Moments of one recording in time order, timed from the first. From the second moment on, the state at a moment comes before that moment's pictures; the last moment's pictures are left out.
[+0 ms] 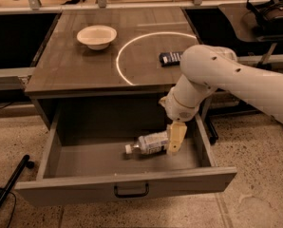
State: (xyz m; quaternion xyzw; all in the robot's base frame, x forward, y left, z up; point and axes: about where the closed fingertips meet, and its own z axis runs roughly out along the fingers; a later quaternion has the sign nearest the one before) arm 0.538 -0.082 0.709 -0.72 0.68 0.09 0.13
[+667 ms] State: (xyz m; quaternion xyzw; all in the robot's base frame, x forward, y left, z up) arm 0.544 -0.063 0.665 -0.74 0.66 0.08 0.12
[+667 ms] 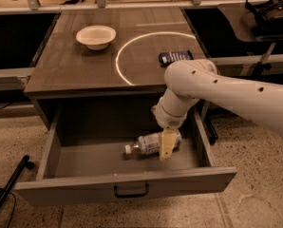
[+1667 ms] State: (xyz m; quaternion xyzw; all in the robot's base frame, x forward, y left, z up) arm 0.541 -0.047 0.617 -0.74 0.65 0.11 0.10
